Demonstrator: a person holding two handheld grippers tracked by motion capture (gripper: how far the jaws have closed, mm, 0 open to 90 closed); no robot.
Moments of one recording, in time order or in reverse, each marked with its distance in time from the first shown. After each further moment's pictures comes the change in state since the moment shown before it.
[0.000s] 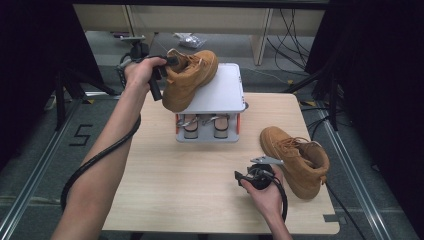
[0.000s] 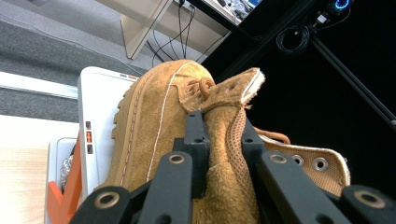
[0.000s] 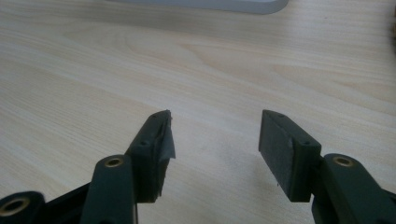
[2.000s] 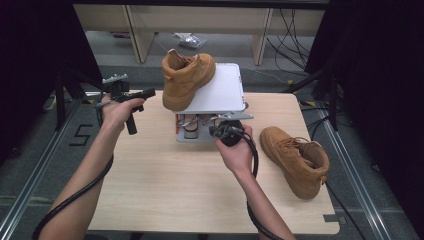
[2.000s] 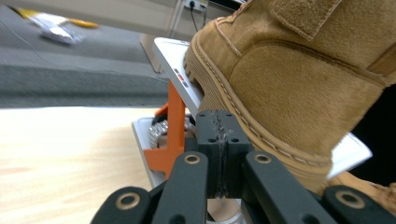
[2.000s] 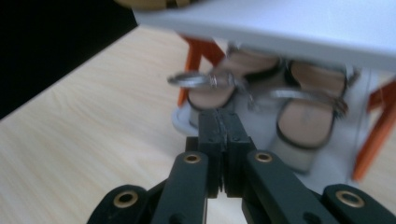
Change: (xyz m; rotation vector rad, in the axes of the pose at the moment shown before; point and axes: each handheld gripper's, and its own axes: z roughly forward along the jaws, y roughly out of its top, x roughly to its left) left arm 0.071 -0.068 -0.055 -0.040 0.071 0.298; right arm 0.075 0.135 0.016 -0.165 0.102 -0.148
